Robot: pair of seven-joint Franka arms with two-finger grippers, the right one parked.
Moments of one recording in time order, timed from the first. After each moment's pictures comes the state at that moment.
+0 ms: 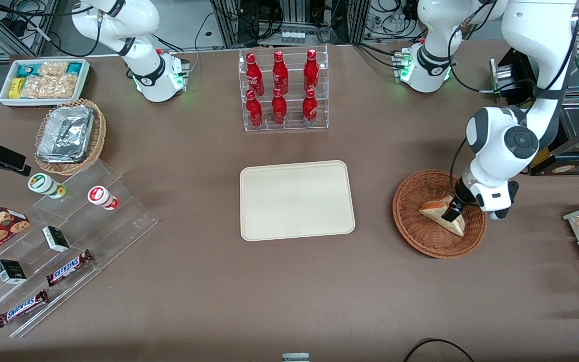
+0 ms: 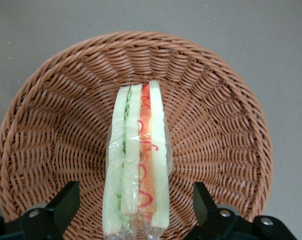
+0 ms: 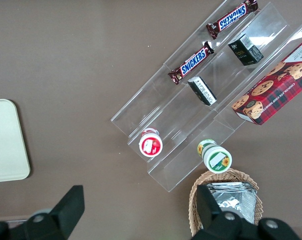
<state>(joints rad) 0.03 0.23 -0.12 -2.25 0.02 2.57 -1.03</state>
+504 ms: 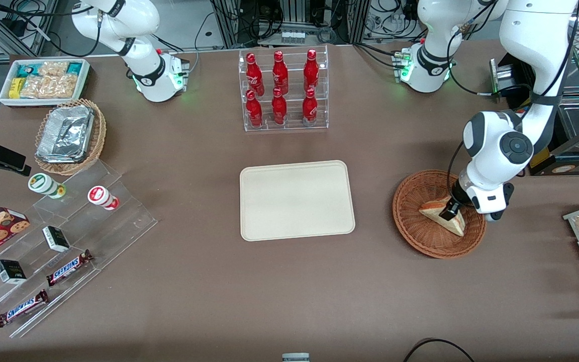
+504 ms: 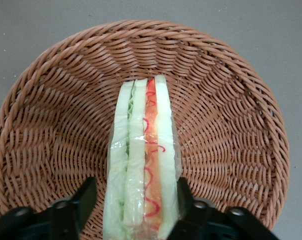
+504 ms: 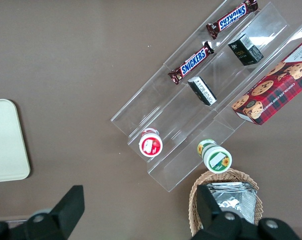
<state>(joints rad) 0.03 0.26 -0.12 -2.25 0.02 2.59 -1.03</state>
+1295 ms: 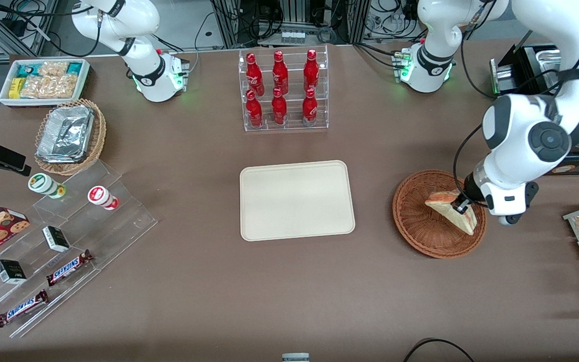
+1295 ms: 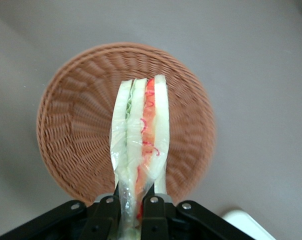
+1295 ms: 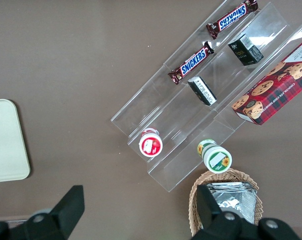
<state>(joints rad) 0.03 0.18 -0.21 -1.90 0.02 2.07 -0.98</state>
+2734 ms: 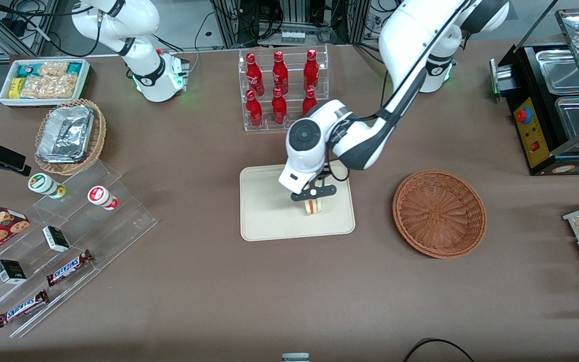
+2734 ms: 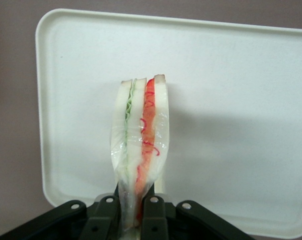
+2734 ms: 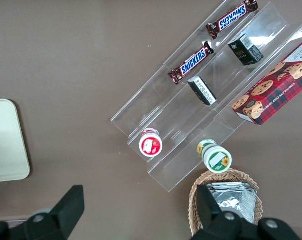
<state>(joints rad) -0.54 0.64 -0.30 -1.56 0.18 2.09 -1.05</state>
